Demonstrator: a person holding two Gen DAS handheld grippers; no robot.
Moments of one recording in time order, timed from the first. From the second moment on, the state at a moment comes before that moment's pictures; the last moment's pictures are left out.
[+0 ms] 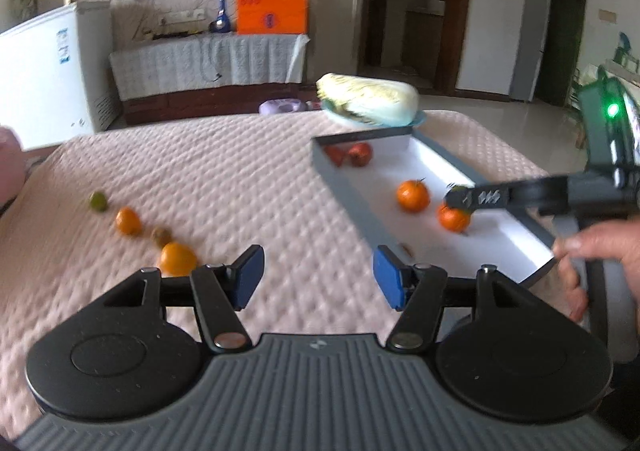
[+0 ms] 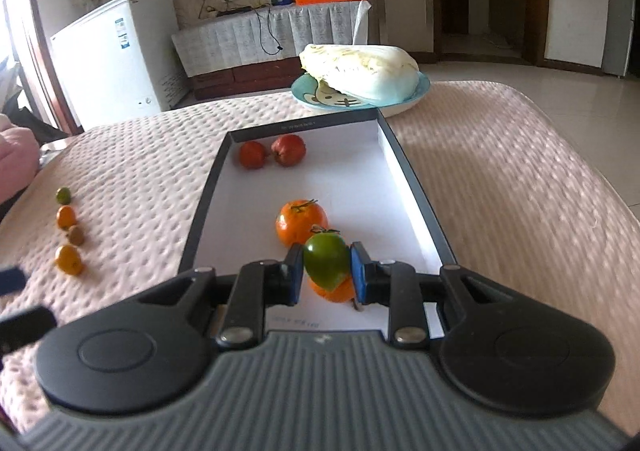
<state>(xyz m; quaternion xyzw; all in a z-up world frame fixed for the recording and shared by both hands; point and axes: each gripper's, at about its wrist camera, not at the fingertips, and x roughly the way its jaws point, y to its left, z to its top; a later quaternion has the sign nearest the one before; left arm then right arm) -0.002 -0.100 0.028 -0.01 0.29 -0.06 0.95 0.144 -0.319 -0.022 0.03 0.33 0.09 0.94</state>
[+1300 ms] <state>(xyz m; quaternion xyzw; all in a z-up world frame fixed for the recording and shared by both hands) -0.001 -0.016 0.023 -0.04 0.29 0.04 0.96 0.120 -0.193 -0.010 -0.03 0.26 0.28 0.92</state>
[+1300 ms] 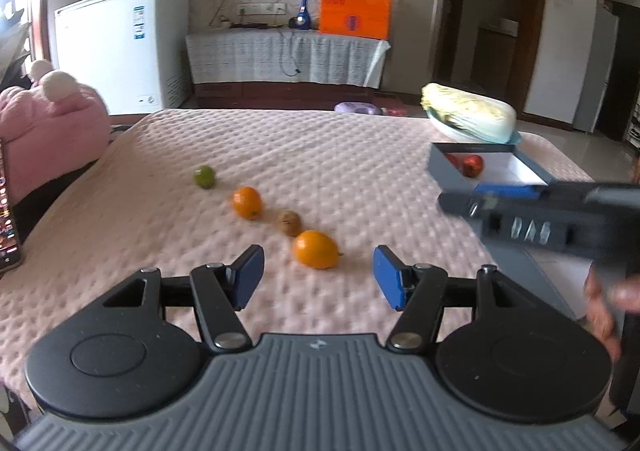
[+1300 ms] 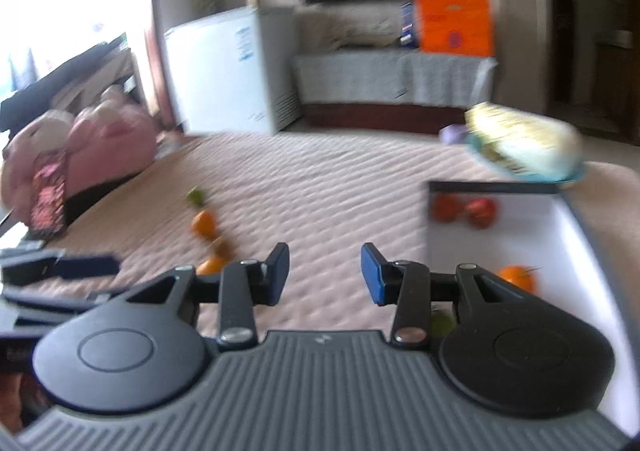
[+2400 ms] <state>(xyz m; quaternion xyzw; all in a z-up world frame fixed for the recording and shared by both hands) 0.049 0.030 0.004 -0.06 0.30 0.07 0.95 0.129 -0.131 -0.040 -0.09 0.34 0.27 0.90</state>
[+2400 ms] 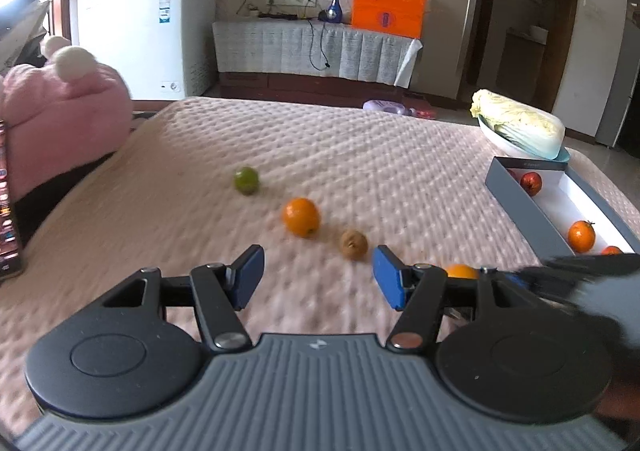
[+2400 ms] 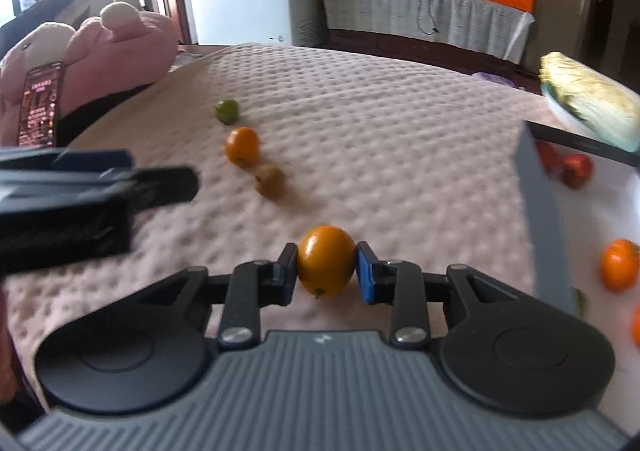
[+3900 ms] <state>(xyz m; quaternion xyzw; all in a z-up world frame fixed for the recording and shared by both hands) 0.076 0.008 -0.007 -0.04 0.32 0.08 0.94 0.103 -0.180 -0.003 -0.07 0.30 0.30 0.90</state>
